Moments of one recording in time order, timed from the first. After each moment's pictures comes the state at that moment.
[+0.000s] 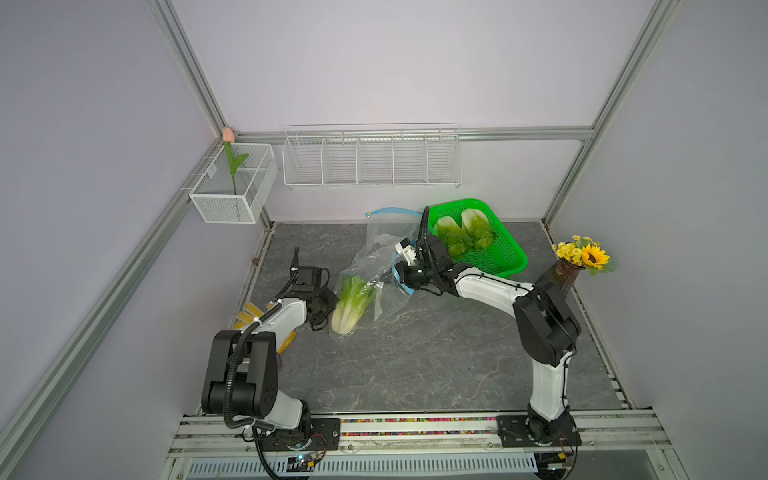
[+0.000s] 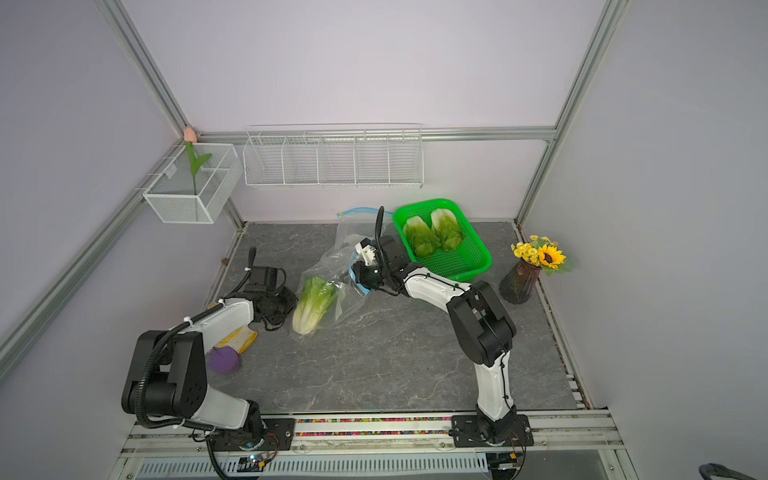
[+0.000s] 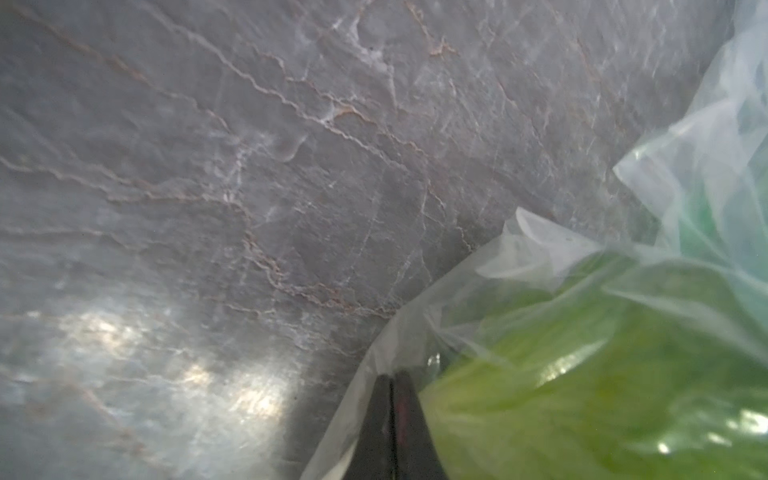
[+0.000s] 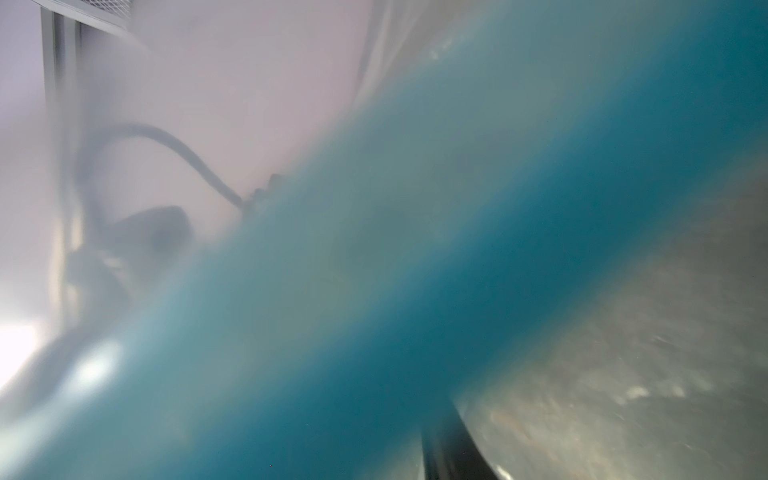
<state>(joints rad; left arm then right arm) -0.13 1.51 0.80 -0.32 0.12 -0.86 0.65 1.98 1.40 -0.01 -0.67 0.81</state>
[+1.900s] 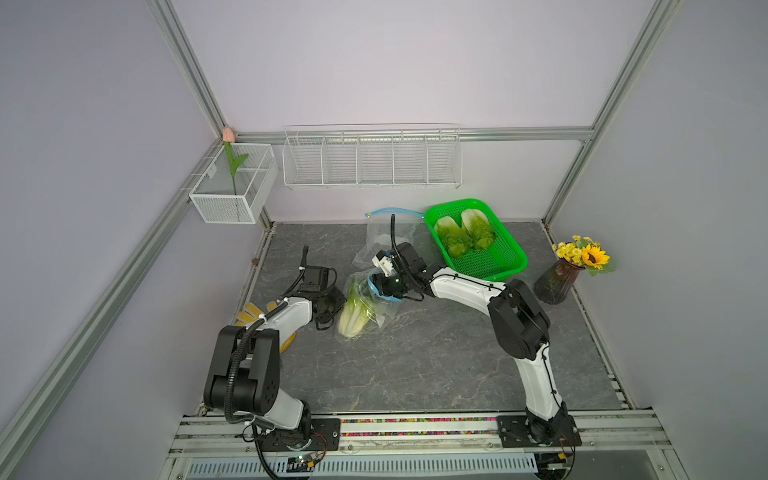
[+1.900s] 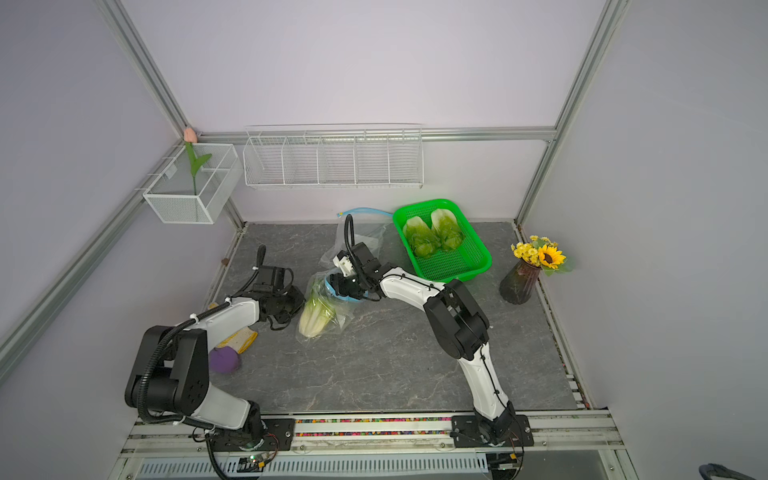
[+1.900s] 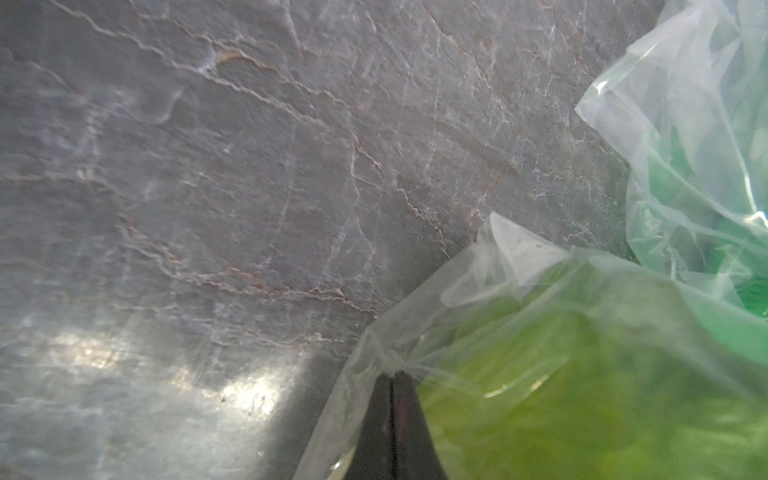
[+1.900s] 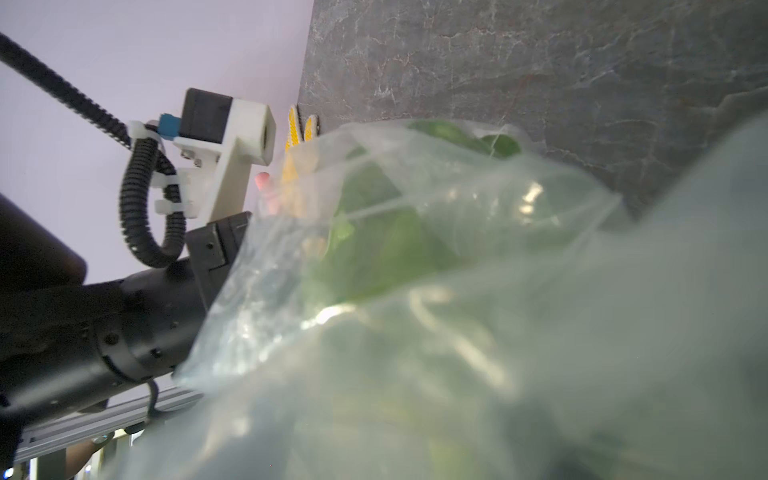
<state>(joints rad) -0.18 1.53 0.81 -0.29 0.17 -0.83 0.77 2.16 1.64 -0.27 -0.60 0.70</state>
